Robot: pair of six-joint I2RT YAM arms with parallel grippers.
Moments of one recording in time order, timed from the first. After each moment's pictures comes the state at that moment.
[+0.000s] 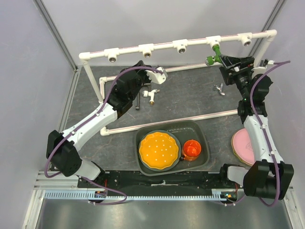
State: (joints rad) left arm -0.65 1.46 1.27 0.19 -0.26 1.11; right arm -0.13 1.19 0.95 0.40 -0.36 1.33
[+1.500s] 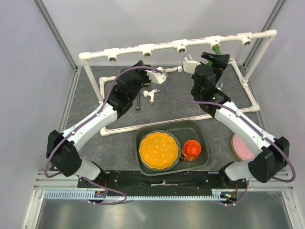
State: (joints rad) left arm -0.65 1.46 1.27 0.18 -0.26 1.10; right arm 0.57 1.38 1.30 0.01 1.03 -1.36
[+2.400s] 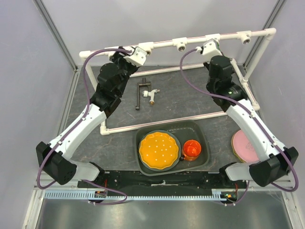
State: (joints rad) left arm -0.58 1.36 1.32 0.22 -0.31 0.70; right arm 0.44 1.36 1.43 -0.22 0.82 -0.68
